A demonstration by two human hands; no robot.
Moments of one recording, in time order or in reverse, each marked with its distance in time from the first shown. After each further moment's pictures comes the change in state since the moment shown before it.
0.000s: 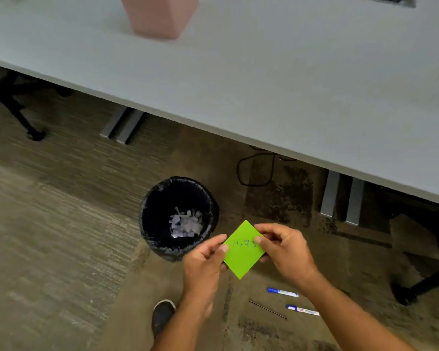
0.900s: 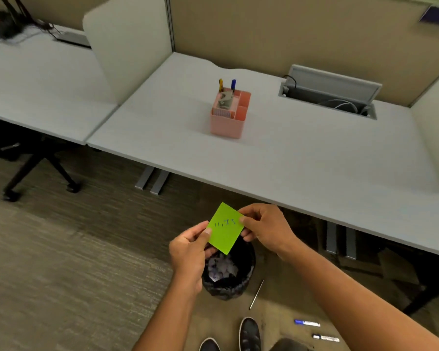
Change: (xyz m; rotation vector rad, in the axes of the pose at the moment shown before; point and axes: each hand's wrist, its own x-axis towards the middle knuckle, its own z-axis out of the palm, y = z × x) left_hand -0.010 0.307 -0.204 -0.141 0.003 0.146; right_hand 0.001 -0.345 0.194 -0.138 0.013 -0.087
